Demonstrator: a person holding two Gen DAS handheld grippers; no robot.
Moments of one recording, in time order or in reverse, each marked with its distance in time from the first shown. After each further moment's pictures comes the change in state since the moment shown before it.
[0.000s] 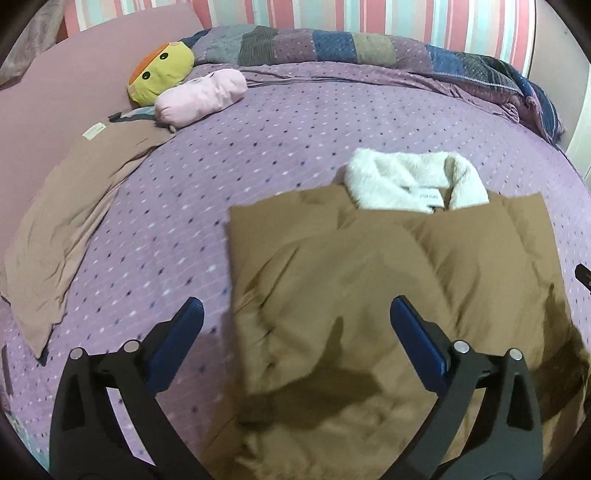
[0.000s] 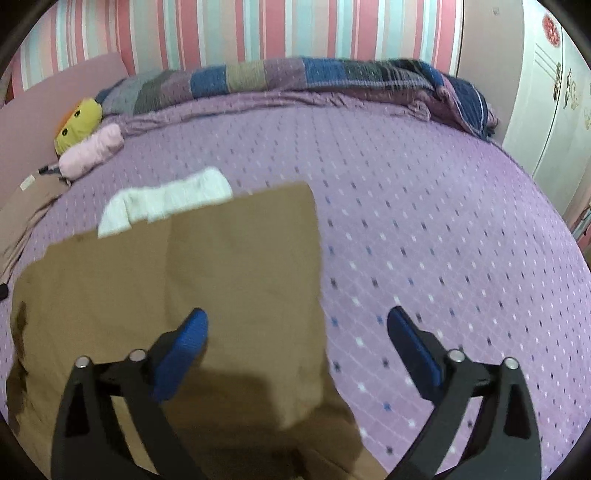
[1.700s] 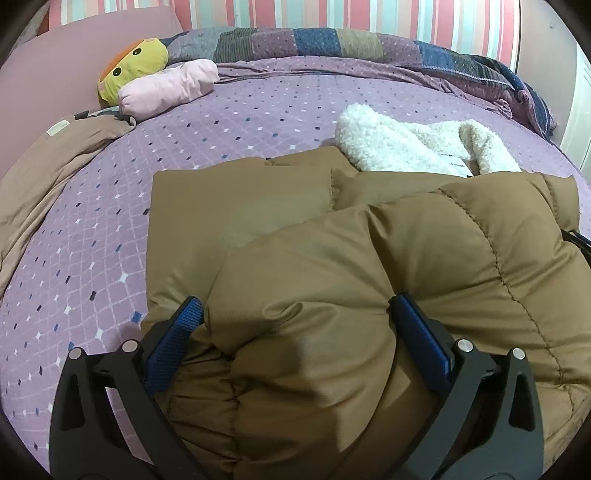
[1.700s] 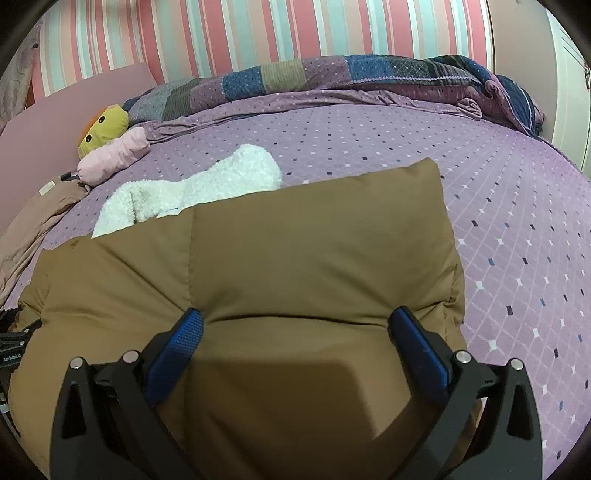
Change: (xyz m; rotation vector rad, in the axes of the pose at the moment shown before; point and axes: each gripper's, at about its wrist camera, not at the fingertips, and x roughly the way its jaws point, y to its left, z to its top) left arm 0.119 -0.002 -0.051 0.026 -0.106 -0.076; right arm 0.120 0.035 -0.021 0.003 -0.069 0.175
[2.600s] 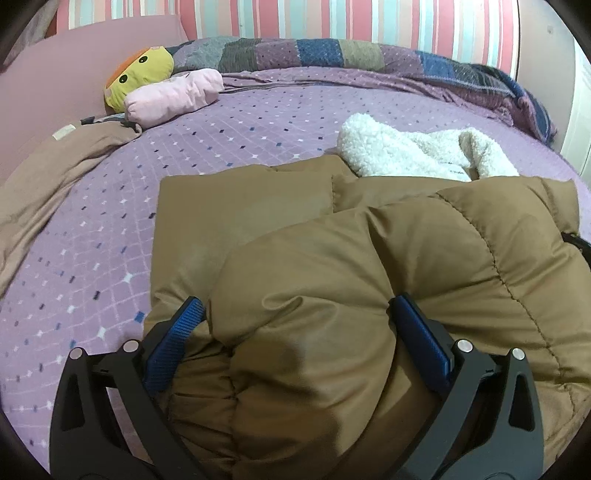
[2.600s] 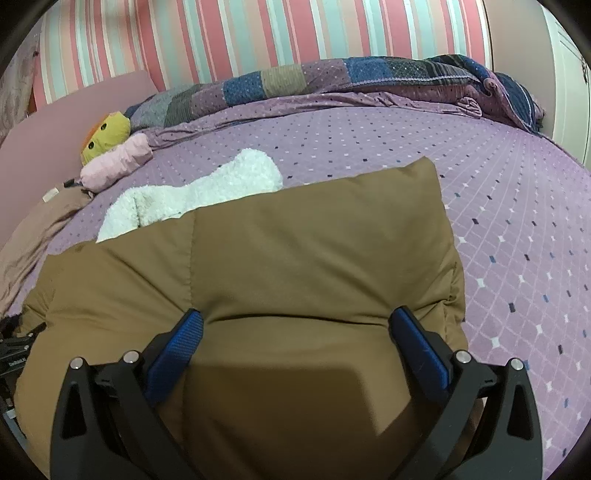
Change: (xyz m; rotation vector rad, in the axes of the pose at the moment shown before) left arm -0.008 -0.002 -0.005 -0.005 -0.025 0.024; right arm -0.002 -0.002 0.003 0.009 0.000 0.012
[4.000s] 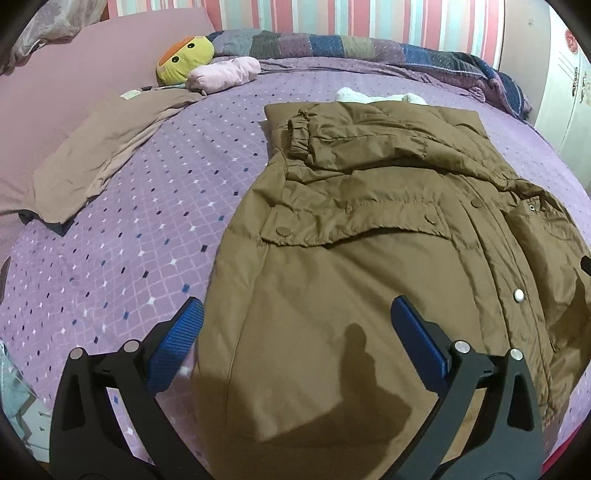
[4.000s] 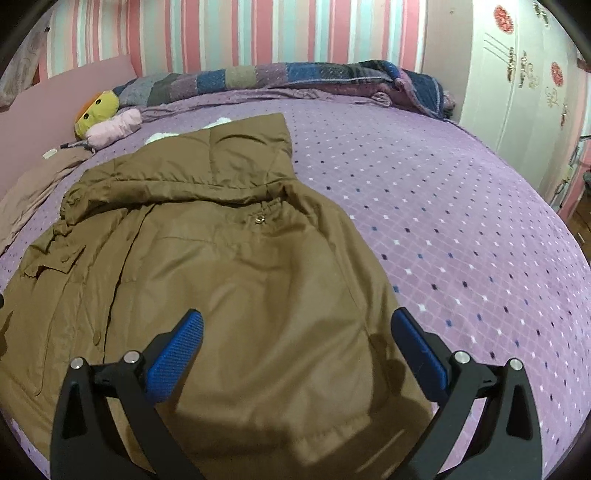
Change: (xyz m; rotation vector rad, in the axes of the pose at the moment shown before) left arm -0.275 0.035 -0.205 -0.020 0.057 0.002; right arm -0.314 -0.046 -0.203 0.007 0.023 -0.229
